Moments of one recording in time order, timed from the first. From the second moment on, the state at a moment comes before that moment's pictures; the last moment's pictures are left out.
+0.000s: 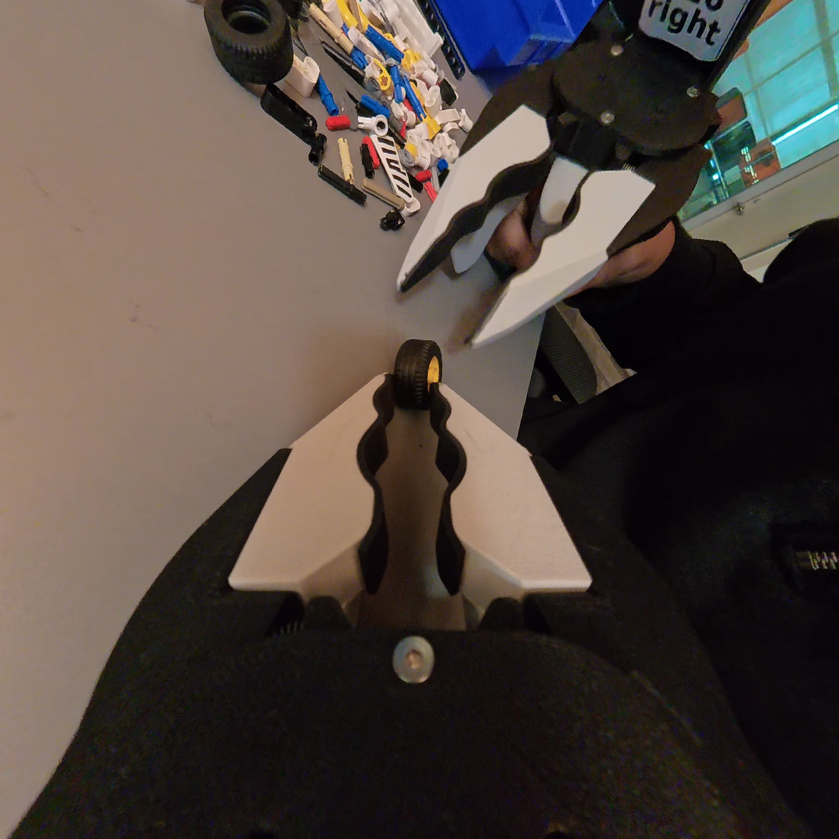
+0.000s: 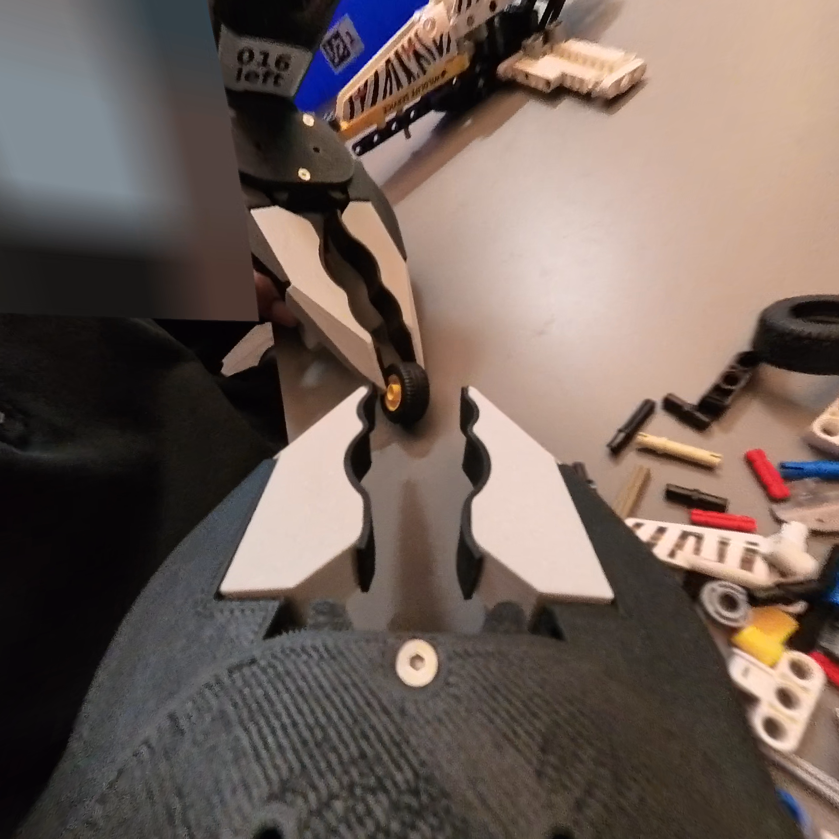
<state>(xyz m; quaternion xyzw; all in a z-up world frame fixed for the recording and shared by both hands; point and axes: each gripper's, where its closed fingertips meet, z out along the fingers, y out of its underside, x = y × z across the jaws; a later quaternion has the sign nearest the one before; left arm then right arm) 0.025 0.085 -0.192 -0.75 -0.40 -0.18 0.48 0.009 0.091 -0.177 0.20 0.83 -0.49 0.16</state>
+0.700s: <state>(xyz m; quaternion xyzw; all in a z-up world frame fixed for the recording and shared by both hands) 0.019 0.086 -0.196 -0.79 -0.40 -0.07 0.46 0.014 0.079 -0.194 0.16 0.88 -0.44 0.12</state>
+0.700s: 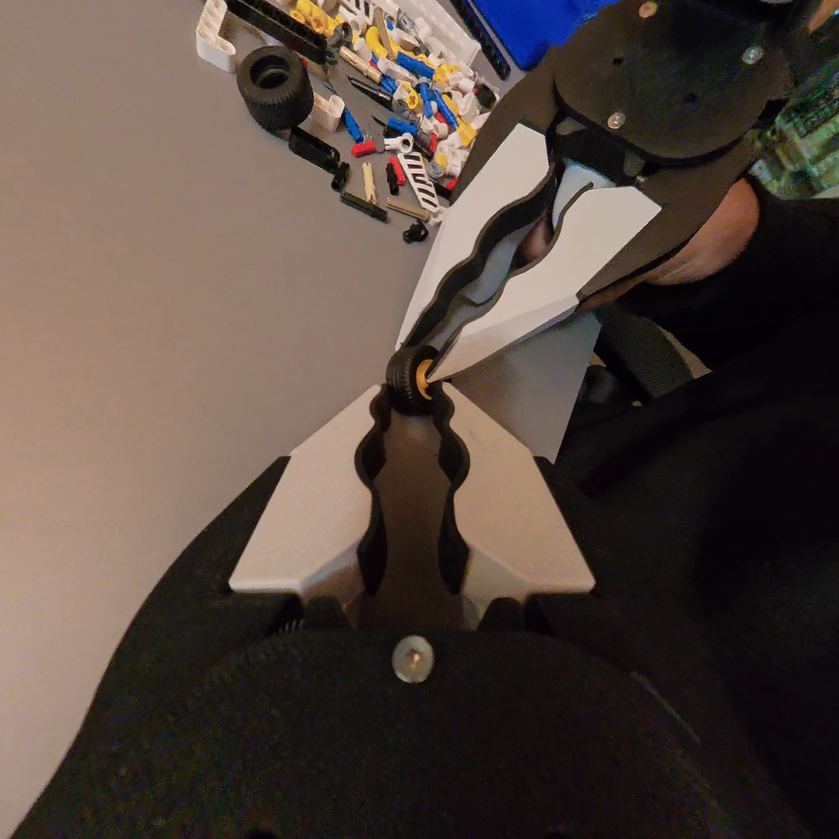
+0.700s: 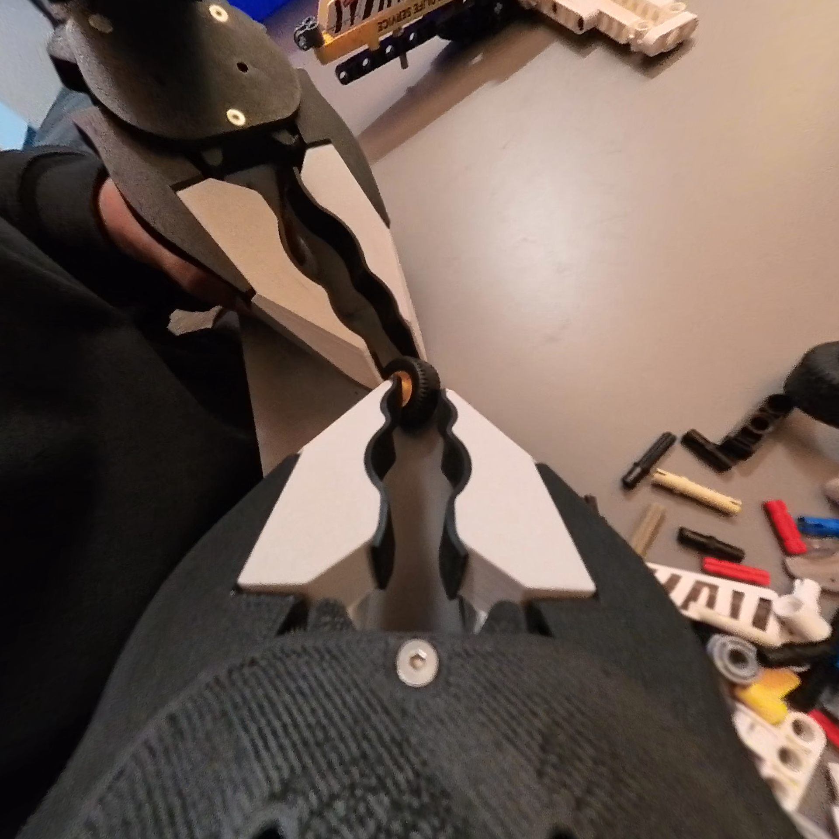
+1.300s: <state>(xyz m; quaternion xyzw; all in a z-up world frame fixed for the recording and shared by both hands) 0.017 0.083 -0.192 -0.81 -0.38 0.03 0.45 0.011 0.079 -0.193 0.15 0.93 -0.35 -0.04</state>
